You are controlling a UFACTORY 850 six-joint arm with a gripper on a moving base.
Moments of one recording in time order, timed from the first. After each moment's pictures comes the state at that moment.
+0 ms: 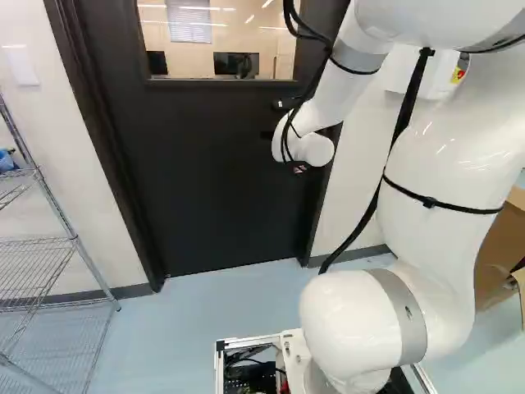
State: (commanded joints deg) arm -2.5 -7.3 -37.6 -5.1 50.0 0.0
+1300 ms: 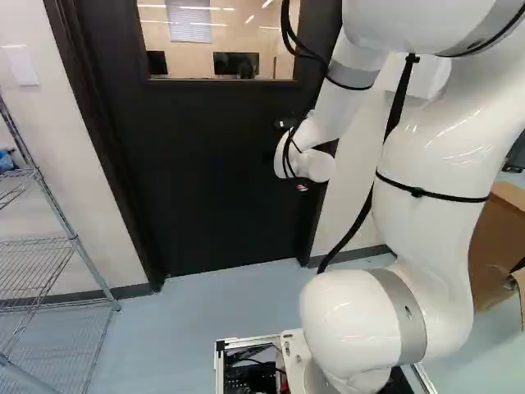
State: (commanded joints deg) arm -3.6 -9.8 -33.2 -5.1 50.0 0.0
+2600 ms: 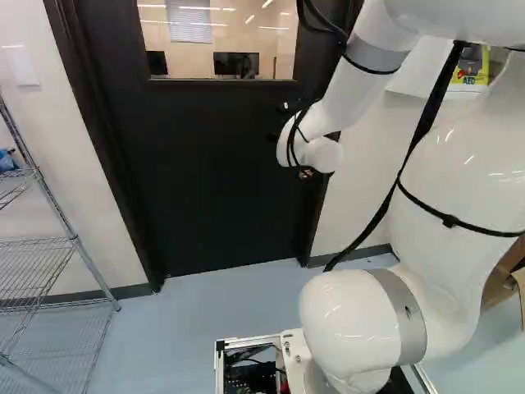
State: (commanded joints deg) arm -3.7 -0.3 -32.0 -5.1 50.0 0.0
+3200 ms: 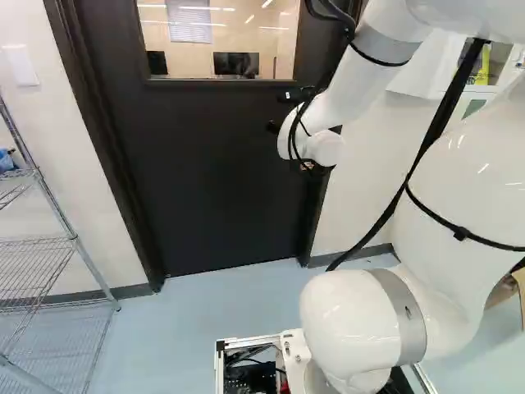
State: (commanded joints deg) arm -3.7 2.7 -32.9 -5.1 50.0 0.0
